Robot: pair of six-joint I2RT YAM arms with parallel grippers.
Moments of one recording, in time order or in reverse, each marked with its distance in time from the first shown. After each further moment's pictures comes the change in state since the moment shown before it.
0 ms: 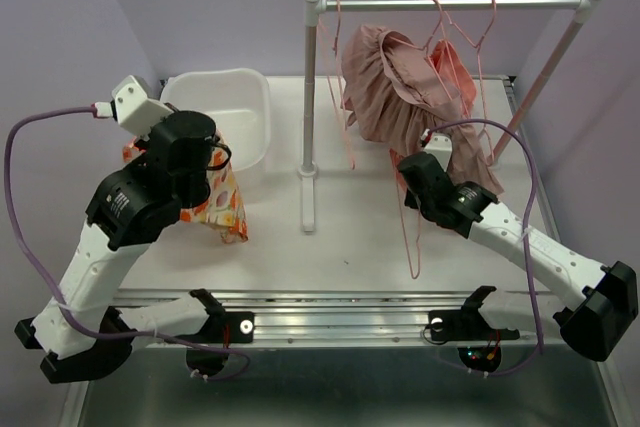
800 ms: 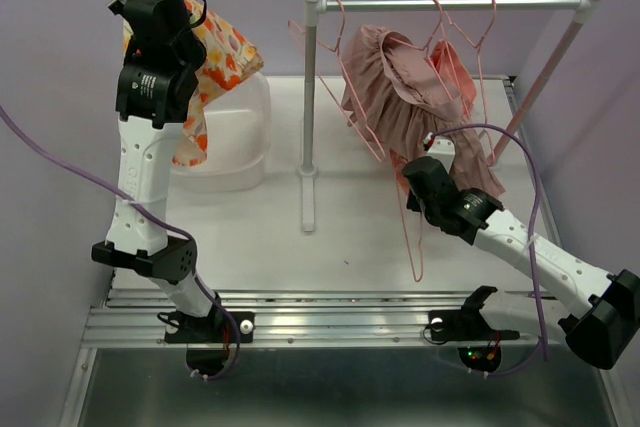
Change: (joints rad) left arm 0.466 0.593 0.711 0.450 0.177 0.677; right arm 0.000 -0.054 -0.053 0.046 -0.018 -0.023
